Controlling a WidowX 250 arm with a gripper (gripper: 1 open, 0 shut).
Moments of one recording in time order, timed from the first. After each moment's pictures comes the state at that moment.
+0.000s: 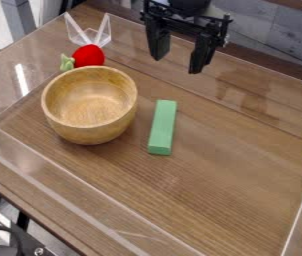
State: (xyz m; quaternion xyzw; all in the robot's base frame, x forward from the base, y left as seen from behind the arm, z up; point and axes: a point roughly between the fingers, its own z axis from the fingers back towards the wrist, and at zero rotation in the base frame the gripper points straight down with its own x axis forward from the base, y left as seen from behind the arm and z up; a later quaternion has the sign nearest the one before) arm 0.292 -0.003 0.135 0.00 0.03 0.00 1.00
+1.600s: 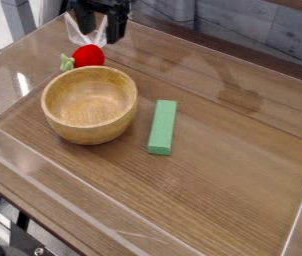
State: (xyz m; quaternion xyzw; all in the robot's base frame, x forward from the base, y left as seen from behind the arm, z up) arm 0.342 0.154 0.091 0.00 0.04 0.01 1.00
